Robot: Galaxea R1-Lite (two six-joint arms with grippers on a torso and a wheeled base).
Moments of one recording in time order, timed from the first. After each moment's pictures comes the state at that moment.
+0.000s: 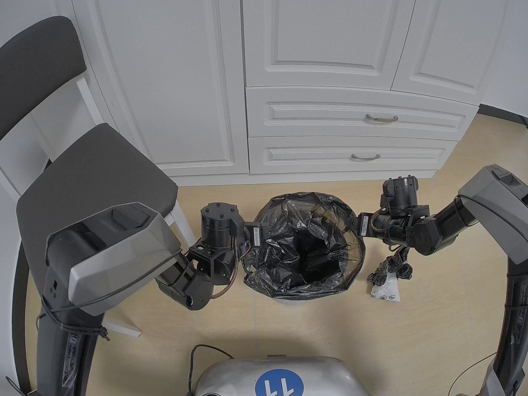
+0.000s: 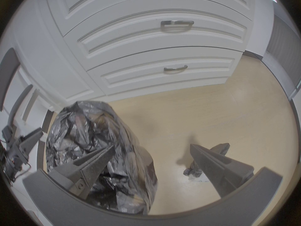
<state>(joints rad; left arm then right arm) -0.56 2.45 -1.18 -1.07 0.33 -0.15 0.27 2.26 -1.20 -0.52 -0.14 0.26</state>
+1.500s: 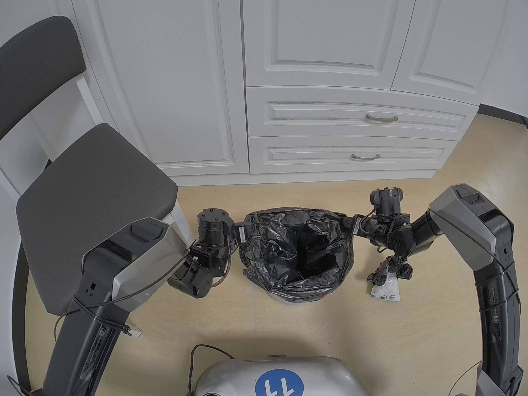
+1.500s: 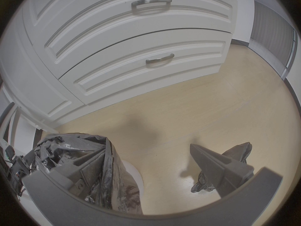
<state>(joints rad) -0.44 2.71 -1.51 -1.00 0.33 -0.19 0.23 2.54 -1.49 -0.54 -0.19 0.38</state>
